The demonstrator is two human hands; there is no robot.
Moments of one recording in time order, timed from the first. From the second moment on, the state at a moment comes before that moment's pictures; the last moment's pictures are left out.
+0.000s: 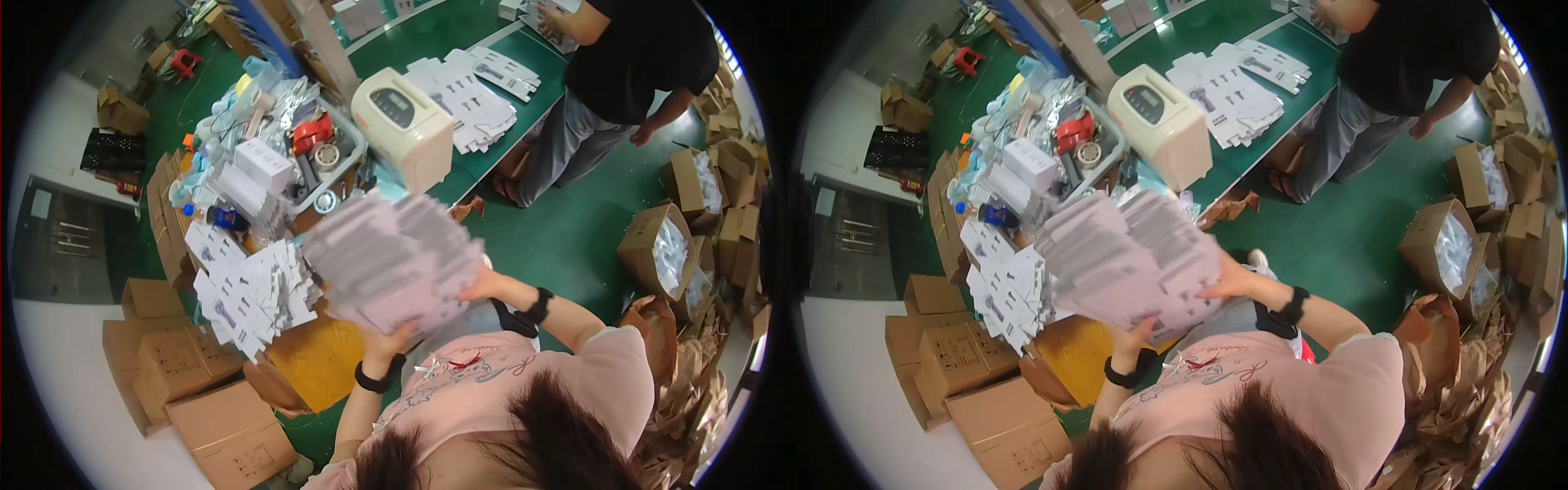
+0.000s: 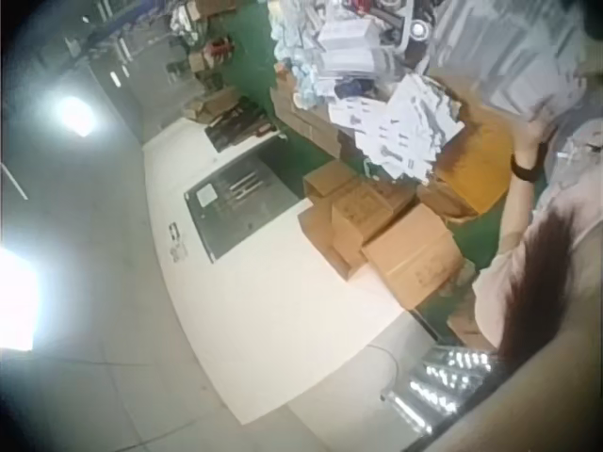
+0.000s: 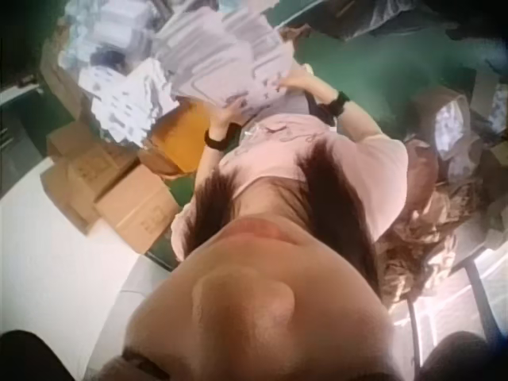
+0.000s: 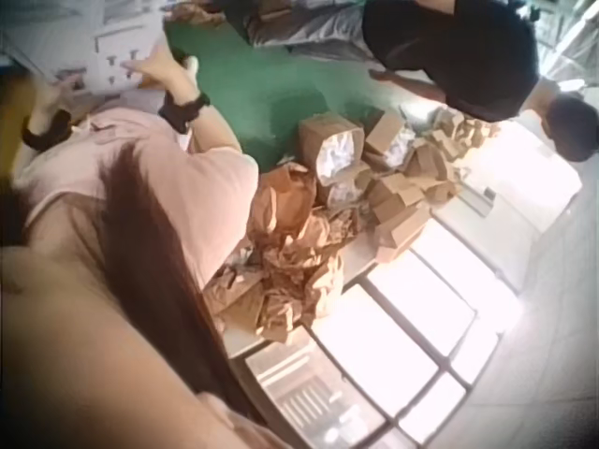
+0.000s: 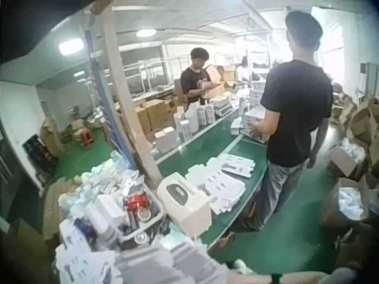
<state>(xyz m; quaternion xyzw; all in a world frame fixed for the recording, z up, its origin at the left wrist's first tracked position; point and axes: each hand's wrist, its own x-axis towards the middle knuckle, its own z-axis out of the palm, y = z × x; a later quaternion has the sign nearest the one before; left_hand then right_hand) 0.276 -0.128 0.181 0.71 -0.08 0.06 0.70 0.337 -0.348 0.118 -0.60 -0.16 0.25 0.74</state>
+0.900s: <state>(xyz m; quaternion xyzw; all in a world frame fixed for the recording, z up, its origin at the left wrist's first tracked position) 0.813 -0.498 0.080 0.81 0.17 0.11 0.56 0.852 -0.667 0.083 -0.88 -0.01 0.23 0.41</state>
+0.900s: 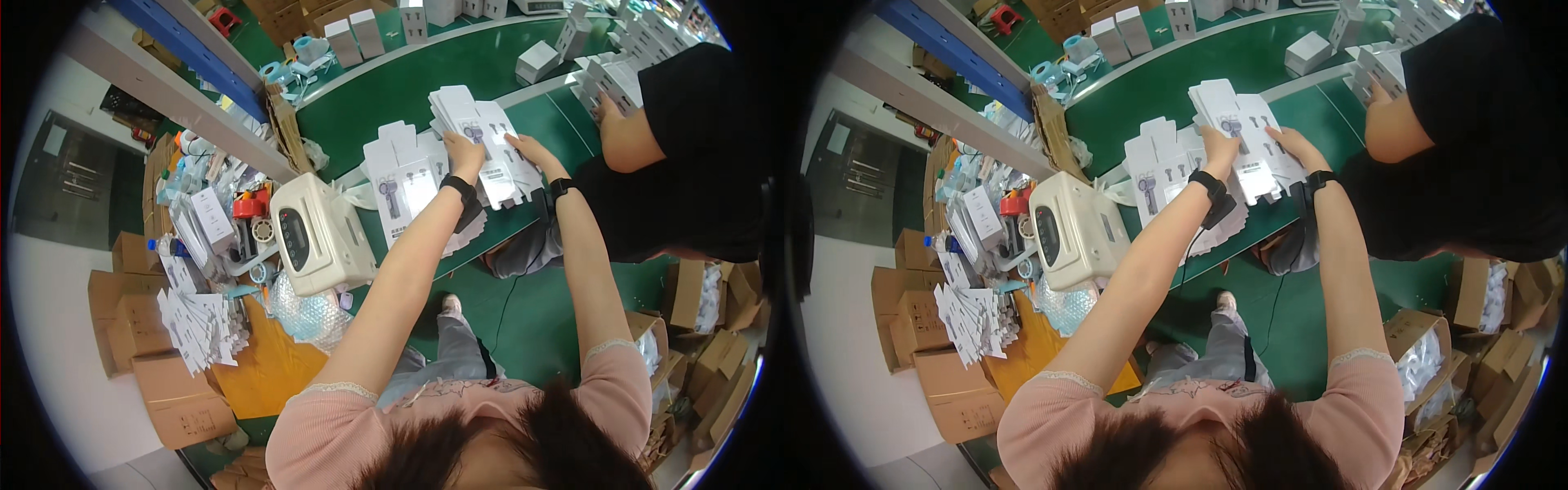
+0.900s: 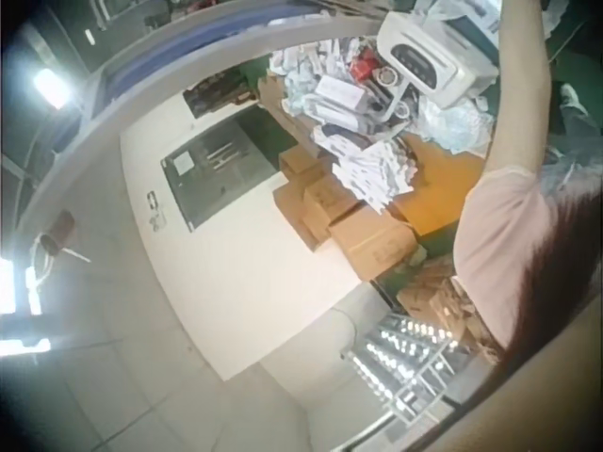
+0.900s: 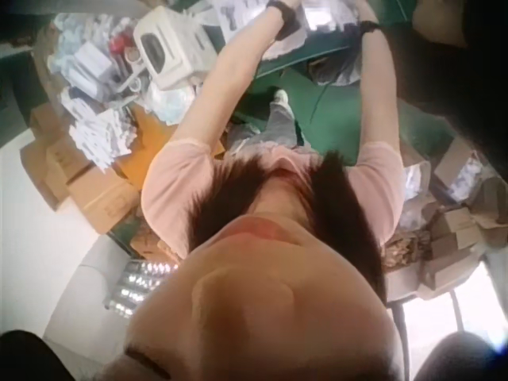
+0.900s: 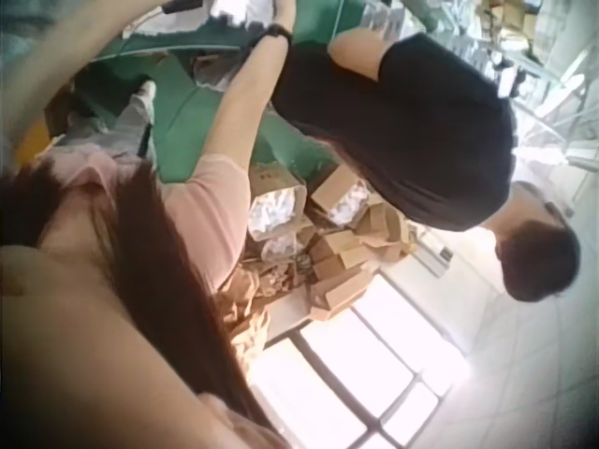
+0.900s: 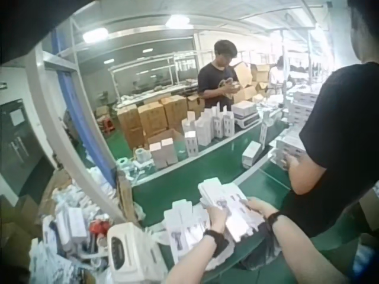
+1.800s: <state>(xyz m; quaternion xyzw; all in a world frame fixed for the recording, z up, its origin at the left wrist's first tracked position) 0.317 -0.299 0.123 0.91 0.24 -0.15 0.31 0.492 -0.408 0.163 -0.50 -0.73 0.31 0.34</state>
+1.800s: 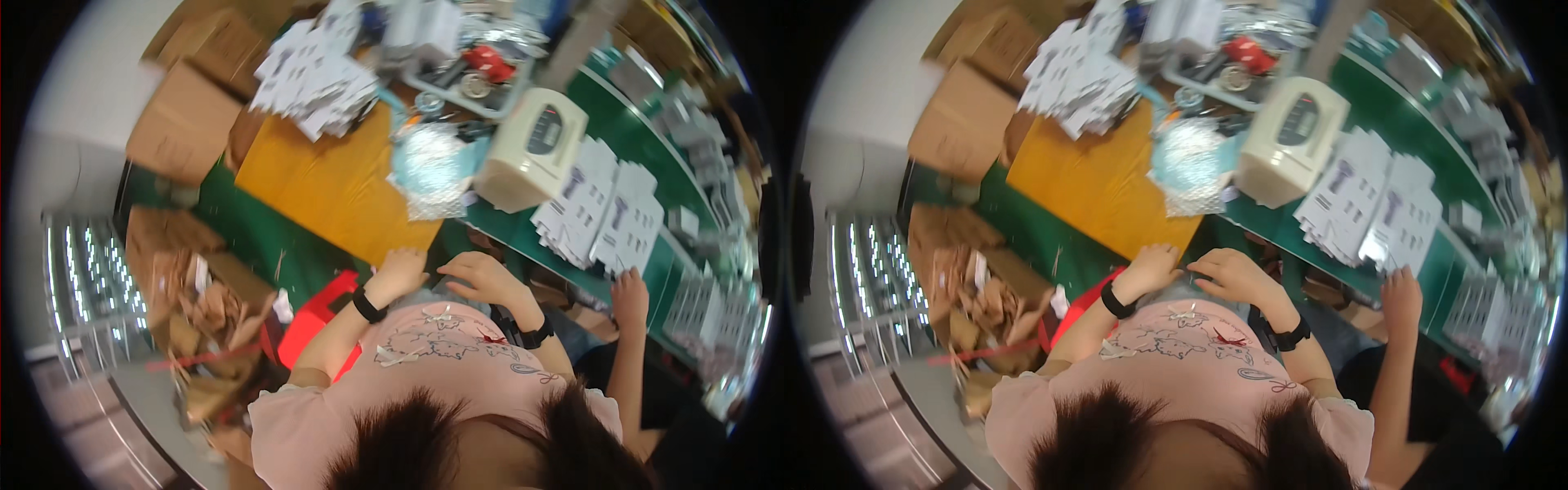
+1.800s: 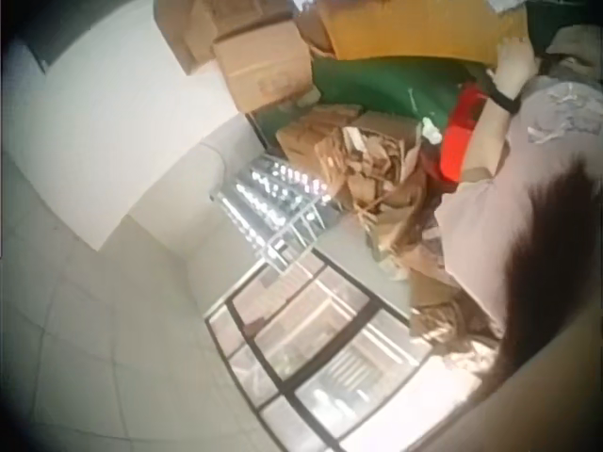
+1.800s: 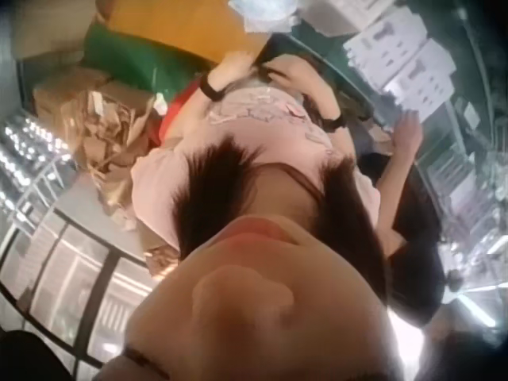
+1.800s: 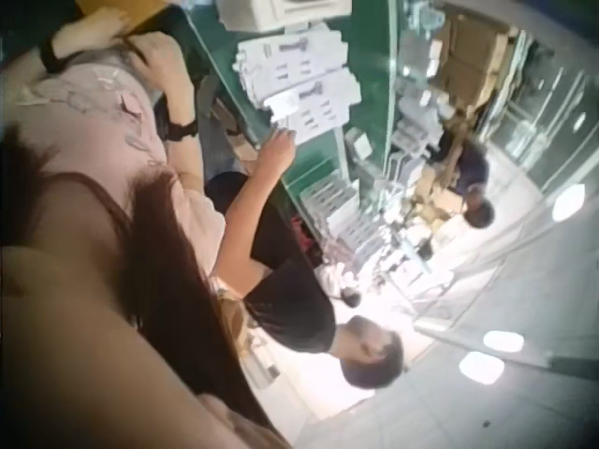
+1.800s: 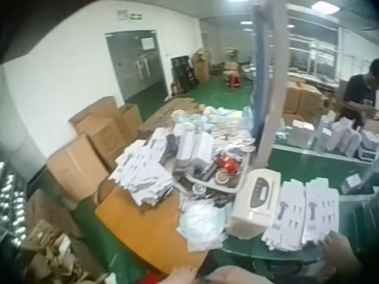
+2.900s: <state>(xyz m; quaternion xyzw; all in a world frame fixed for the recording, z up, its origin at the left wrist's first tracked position) -0.063 -0.283 -0.072 0.43 0.74 0.06 0.50 0.297 -0.188 0.031 -0.54 -0.82 0.14 0.10</state>
